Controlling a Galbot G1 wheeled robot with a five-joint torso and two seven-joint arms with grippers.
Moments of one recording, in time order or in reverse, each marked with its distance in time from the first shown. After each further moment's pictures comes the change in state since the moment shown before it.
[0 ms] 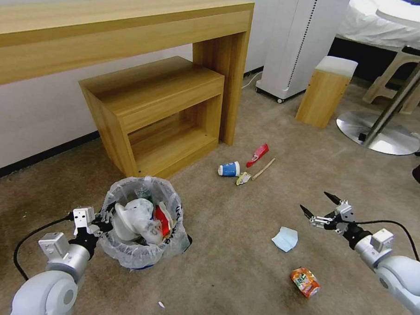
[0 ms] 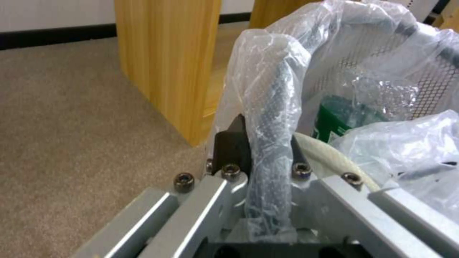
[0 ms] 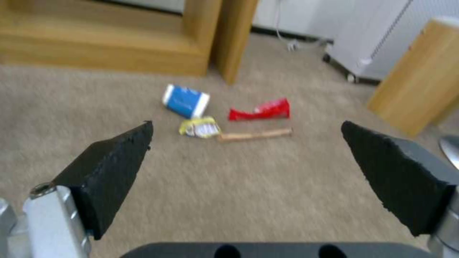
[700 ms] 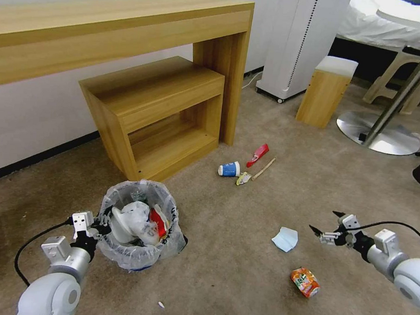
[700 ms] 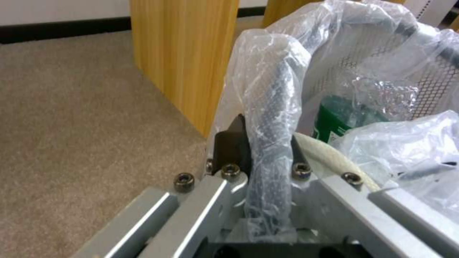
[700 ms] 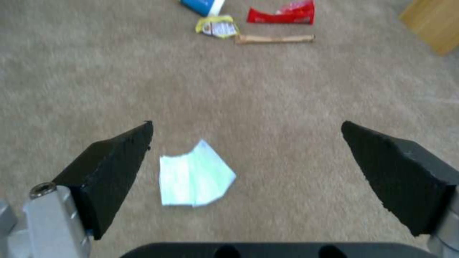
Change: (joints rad) left arm -0.018 -0.011 0.002 0.066 0.029 -0.027 -0.002; right arm -0.214 -0.212 0.010 0.123 0.094 -0.186 0.116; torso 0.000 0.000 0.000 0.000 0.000
